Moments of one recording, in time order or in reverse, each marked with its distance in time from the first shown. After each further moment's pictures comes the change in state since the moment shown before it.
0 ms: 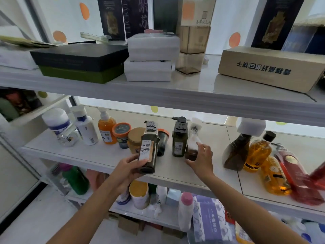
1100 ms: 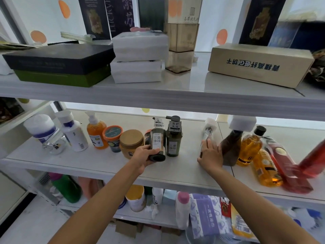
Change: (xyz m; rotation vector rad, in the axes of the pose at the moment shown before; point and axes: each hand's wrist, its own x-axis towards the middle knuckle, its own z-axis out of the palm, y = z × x) left_hand 0.092 -0.007 0.043 0.147 0.045 -0.089; right_hand 0.022 0.033 -0.025 -0.583 -0.020 0.031
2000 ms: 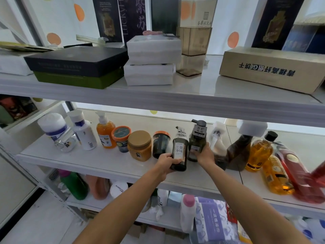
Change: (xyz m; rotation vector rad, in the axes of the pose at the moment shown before) left_hand 0.008 -0.028 0.042 0.096 -0.068 -0.063; right_hand 0.014 -0.048 -0.010 0.818 -0.113 0.231
